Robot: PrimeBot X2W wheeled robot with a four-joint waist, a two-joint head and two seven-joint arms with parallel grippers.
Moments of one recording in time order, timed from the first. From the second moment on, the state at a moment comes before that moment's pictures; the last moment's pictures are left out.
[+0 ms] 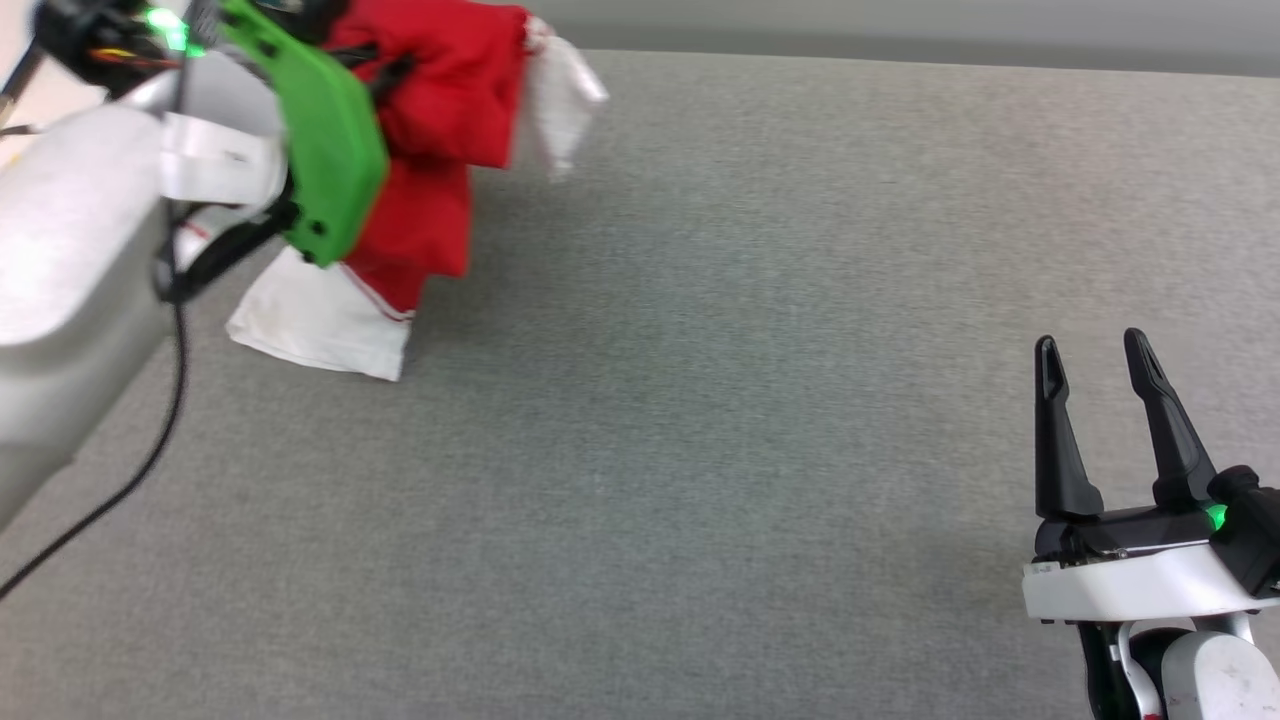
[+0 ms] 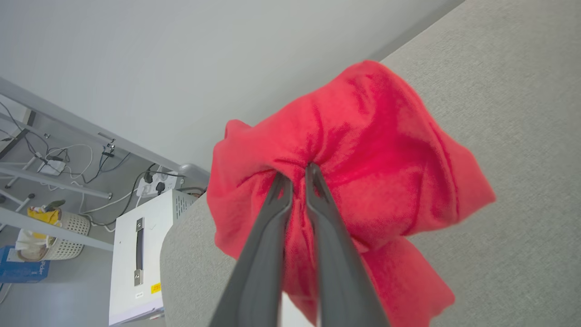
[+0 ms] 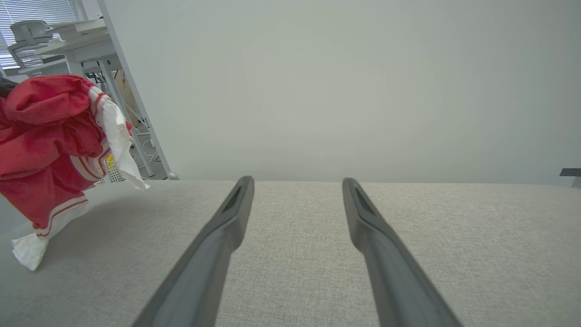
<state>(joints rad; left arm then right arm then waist) -1.26 0.72 -1.12 0.35 -0.87 -0.13 0.31 -0.03 -0.05 -0.01 -0.15 0.18 0.13 -0.26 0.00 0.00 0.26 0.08</state>
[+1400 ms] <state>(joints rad) -0.83 0.17 -1.27 0.59 -0.64 -0.13 -0.03 -0.02 -0.05 -0.06 -0.14 0.21 0.13 -0.26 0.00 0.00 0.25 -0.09</state>
